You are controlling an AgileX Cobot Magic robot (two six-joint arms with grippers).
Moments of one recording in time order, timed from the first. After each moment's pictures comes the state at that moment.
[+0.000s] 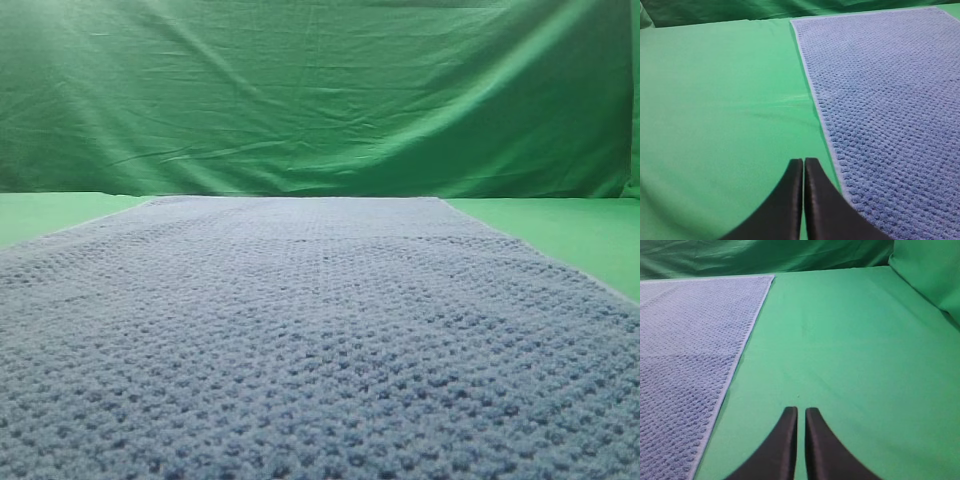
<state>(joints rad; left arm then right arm) -0.05 -0.01 0.01 -0.23 0.33 0.22 0.05 -0.01 0.03 0.25 0.39 -0.23</state>
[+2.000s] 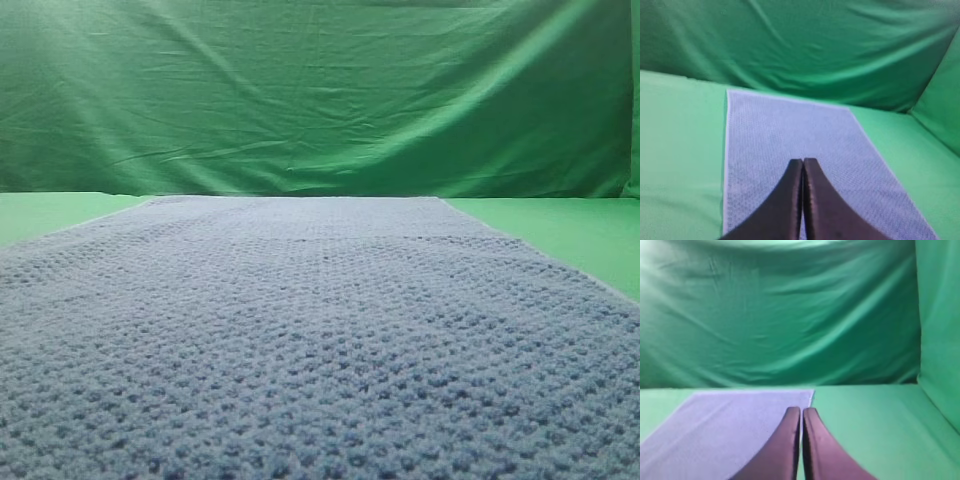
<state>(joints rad) -0.06 0.31 -0.43 -0.67 0.37 0.31 0.05 0.39 -0.51 0.53 0.44 -0.47</state>
